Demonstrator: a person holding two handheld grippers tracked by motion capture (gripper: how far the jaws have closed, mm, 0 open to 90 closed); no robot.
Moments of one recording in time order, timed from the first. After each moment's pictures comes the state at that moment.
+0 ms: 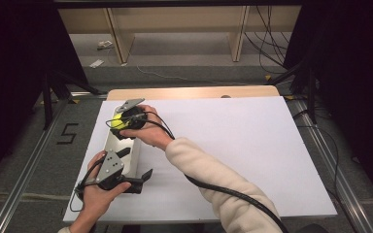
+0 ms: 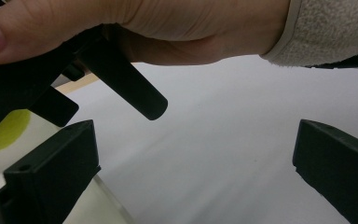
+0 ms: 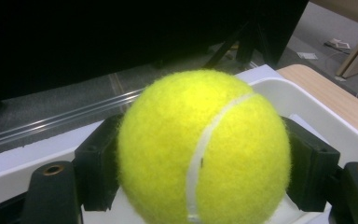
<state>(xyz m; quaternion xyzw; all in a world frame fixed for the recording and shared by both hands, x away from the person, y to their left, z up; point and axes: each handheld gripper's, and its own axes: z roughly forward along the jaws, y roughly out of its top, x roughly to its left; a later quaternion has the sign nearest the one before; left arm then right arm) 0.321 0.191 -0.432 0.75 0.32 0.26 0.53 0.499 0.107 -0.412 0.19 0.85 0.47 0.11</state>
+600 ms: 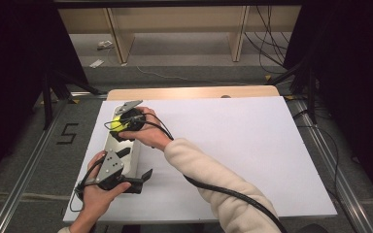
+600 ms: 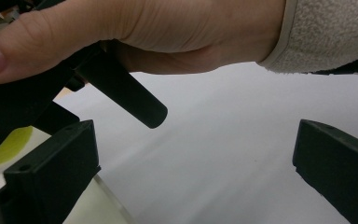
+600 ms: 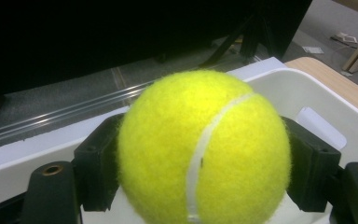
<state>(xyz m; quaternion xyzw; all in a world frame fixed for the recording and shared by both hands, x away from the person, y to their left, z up) 0.321 0.192 -0.432 0.75 0.32 0.26 0.53 0.499 0.112 -0.419 0.19 0.86 0.46 0.10</state>
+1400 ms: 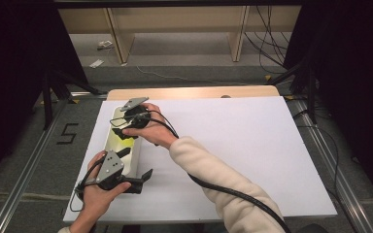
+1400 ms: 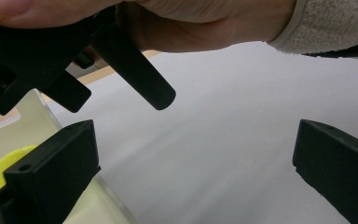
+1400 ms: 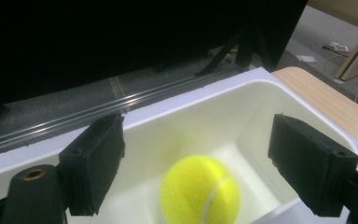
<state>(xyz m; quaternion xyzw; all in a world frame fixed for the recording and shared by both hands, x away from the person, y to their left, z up) 0.321 0.191 -0.432 0.75 0.32 0.26 0.52 0.499 0.095 -0.406 0.19 0.85 0.48 0.11</state>
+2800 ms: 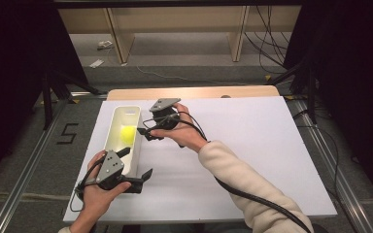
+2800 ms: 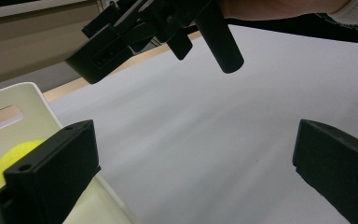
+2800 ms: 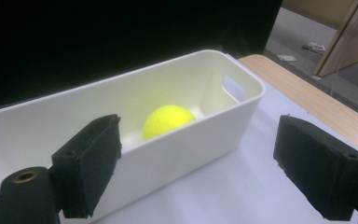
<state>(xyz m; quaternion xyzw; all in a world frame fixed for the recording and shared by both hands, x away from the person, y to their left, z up) 0.321 0.191 -0.432 0.74 0.32 0.26 0.52 0.488 0.011 -0.398 0.21 0.83 0.49 0.12</state>
